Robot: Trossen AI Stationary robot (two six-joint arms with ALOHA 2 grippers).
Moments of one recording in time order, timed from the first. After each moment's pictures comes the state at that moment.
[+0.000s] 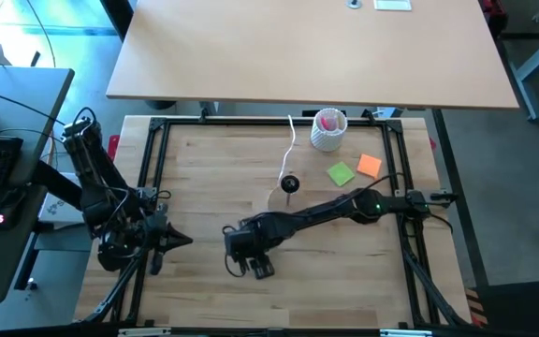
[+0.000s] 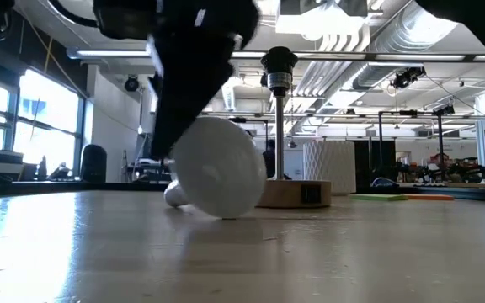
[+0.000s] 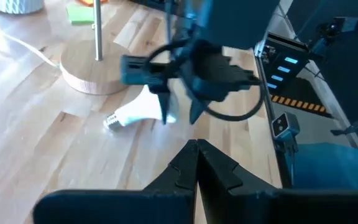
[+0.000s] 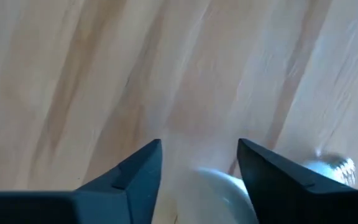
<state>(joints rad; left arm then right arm) -1.10 0.91 0.73 -0.64 -0.93 -1.00 0.27 2.48 2.30 -1.08 -0.04 -0.10</state>
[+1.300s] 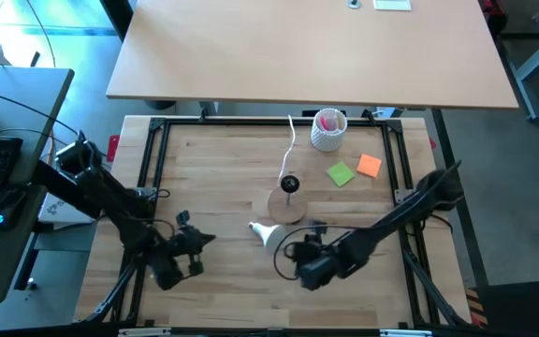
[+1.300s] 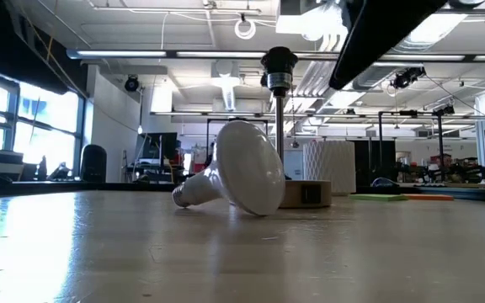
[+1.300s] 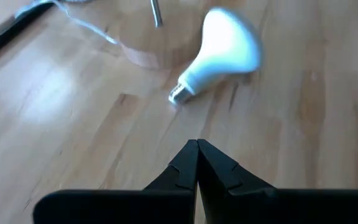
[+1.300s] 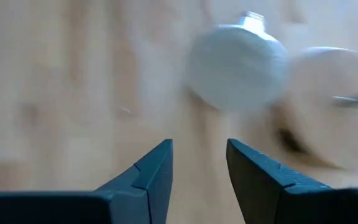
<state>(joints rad) -0.86 1.35 0.73 -0.56 -0.90 -0.94 0.55 1.79 1.32 -0.65 0.43 0.58</state>
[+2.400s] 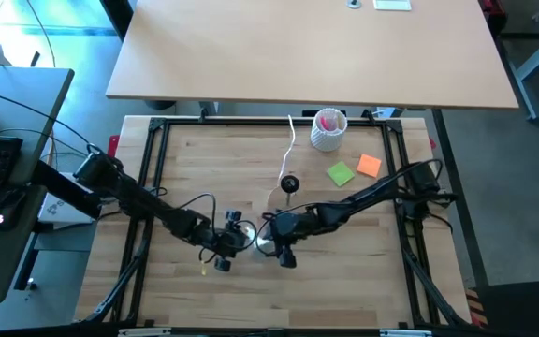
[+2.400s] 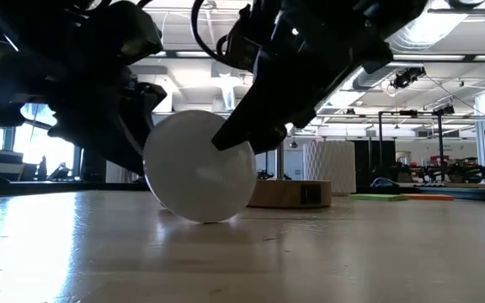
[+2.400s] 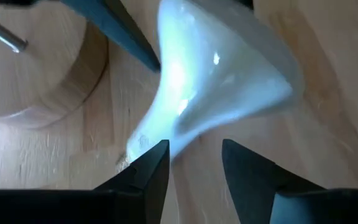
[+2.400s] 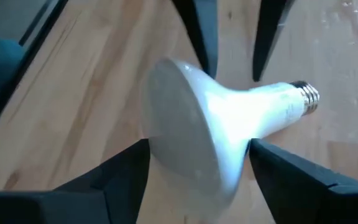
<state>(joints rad) -0.44 1.61 0.73 0.01 -0.33 -0.04 0.22 1.94 1.10 0.14 -0.09 0.17</state>
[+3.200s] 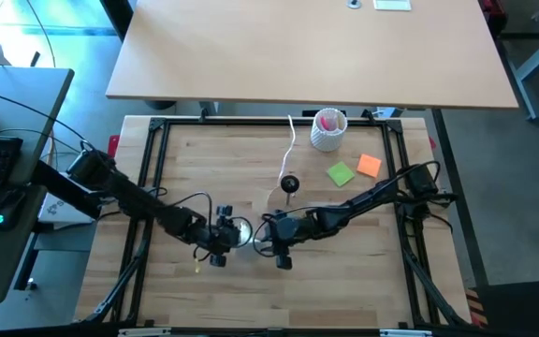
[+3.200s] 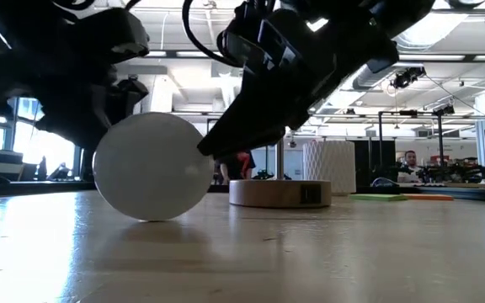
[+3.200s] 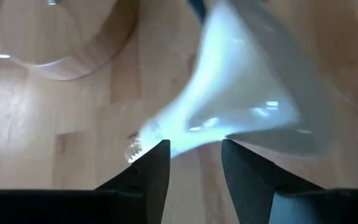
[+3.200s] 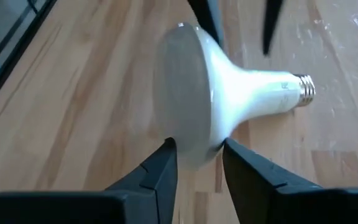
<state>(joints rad) -0.47 1.53 0.74 -0.19 -0.40 -0.16 0.26 1.96 1.10 0.19 0.03 0.21</state>
